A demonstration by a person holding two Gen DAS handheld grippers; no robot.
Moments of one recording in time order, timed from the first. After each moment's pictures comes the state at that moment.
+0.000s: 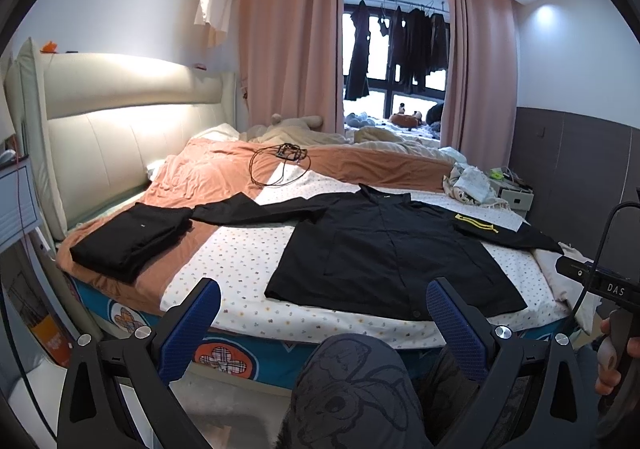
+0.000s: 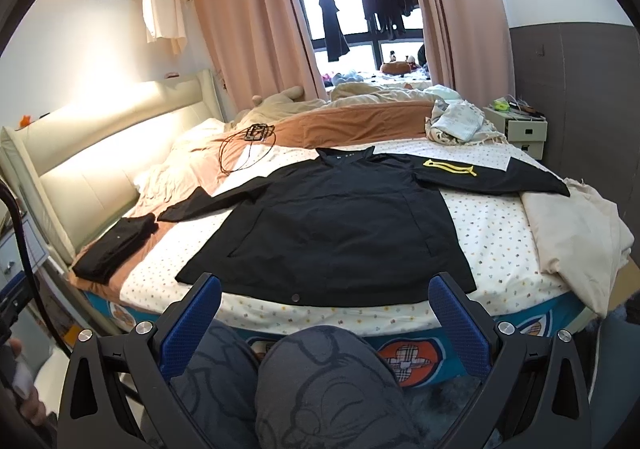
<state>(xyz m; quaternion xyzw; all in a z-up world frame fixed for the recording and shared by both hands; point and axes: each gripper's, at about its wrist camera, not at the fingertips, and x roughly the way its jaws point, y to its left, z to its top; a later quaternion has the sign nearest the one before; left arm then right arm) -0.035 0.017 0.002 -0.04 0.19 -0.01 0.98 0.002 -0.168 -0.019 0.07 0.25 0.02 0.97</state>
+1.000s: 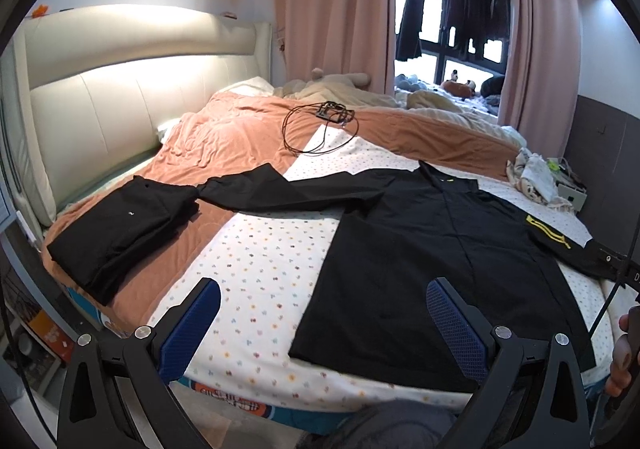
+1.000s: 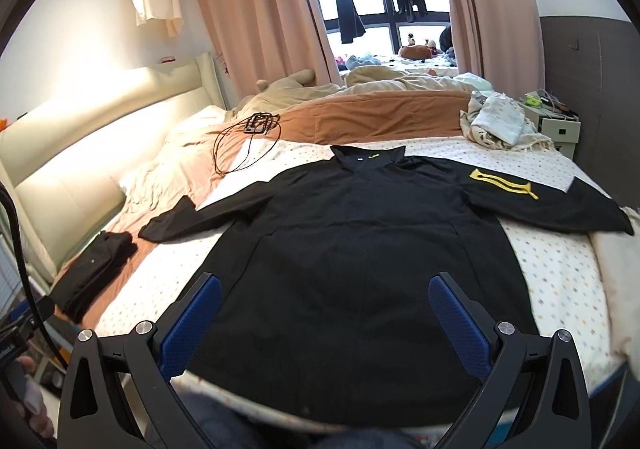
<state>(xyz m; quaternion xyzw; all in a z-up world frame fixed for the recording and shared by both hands) 0.179 0.059 -0.025 -0.06 0.27 0.06 0.96 0.225 -0.139 -0.030 0.07 0.27 0.04 0.96</state>
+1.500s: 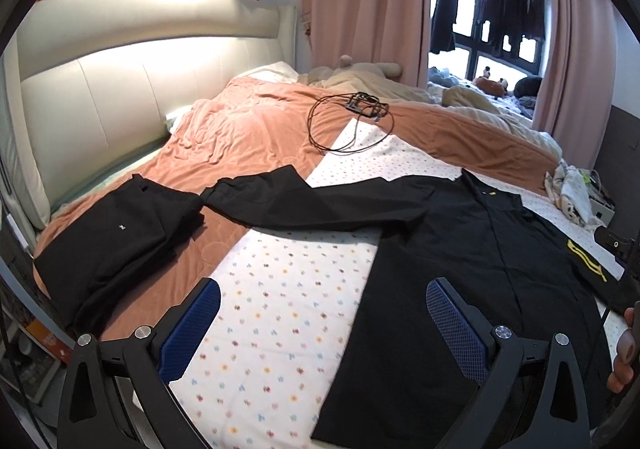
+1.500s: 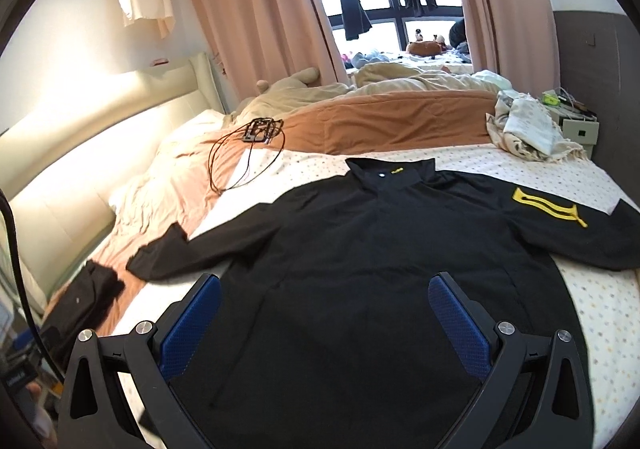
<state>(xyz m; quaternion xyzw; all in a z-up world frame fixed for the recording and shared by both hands) 0.290 0.108 -0.034 -0.08 0.30 0.10 0.95 0.363 -0.101 -0.028 0.08 0.27 0.04 0.96</state>
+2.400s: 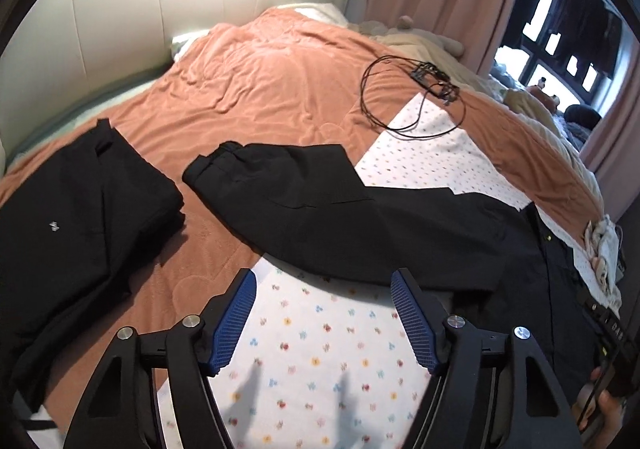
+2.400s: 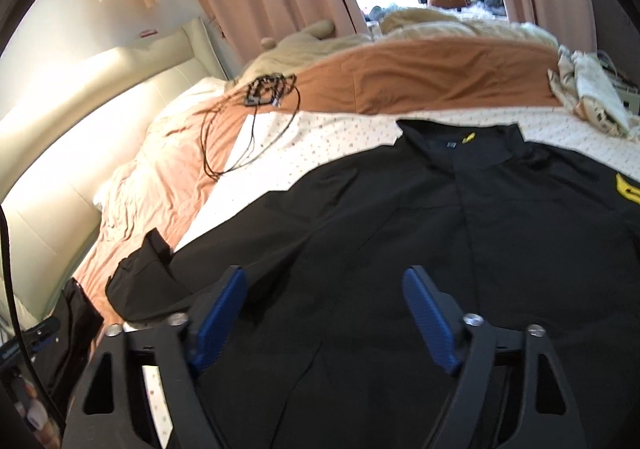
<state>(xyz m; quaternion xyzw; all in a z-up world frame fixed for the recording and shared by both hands) 0.467 0.236 -0.103 -0.20 0.38 0.13 0.90 0.554 -0.042 -0.106 0.11 0.35 0.08 0.93</state>
